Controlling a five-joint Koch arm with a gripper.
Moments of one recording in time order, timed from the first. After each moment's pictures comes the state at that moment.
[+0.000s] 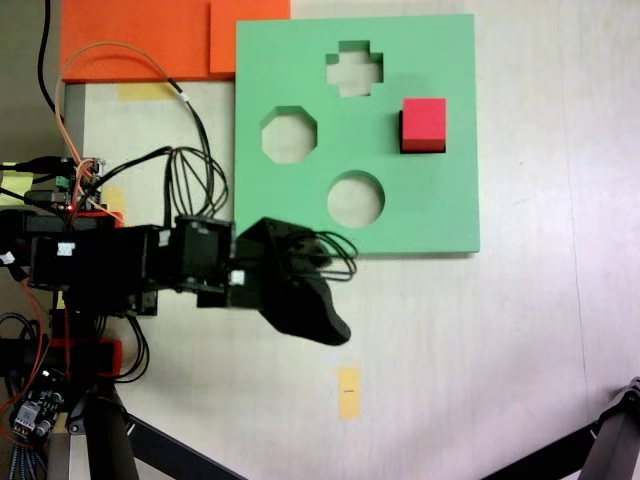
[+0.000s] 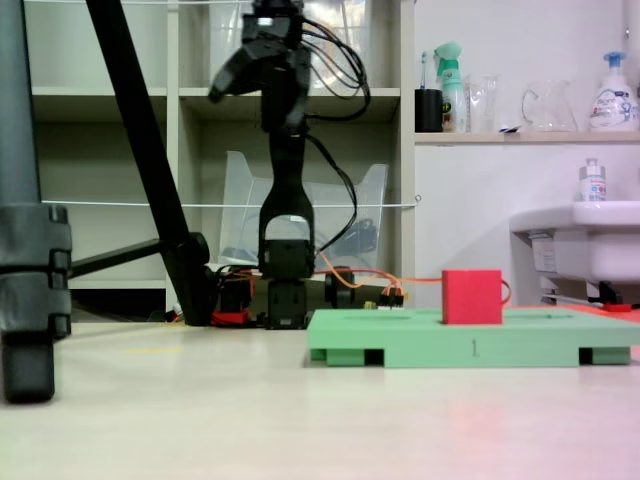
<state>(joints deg) 5.9 91.5 47.7 100.0 58.4</state>
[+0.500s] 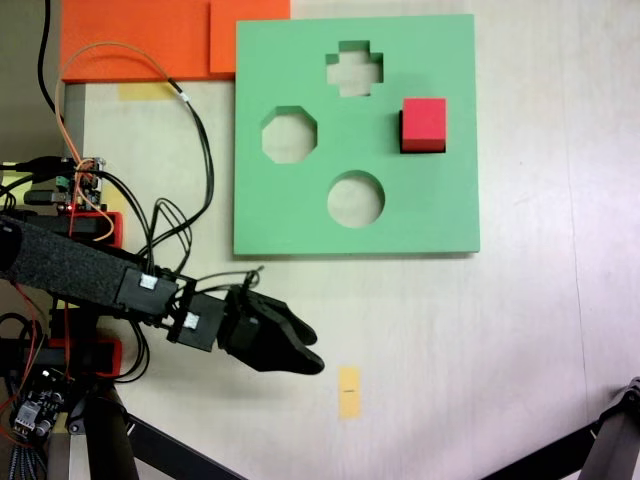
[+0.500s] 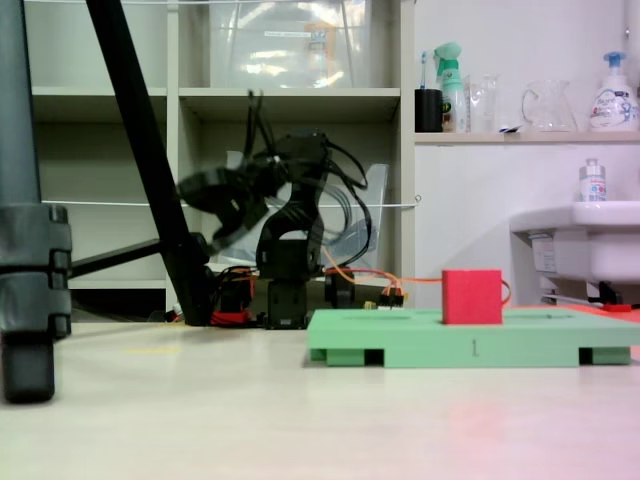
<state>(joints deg) 15.6 125.7 149.5 3.1 21.4</state>
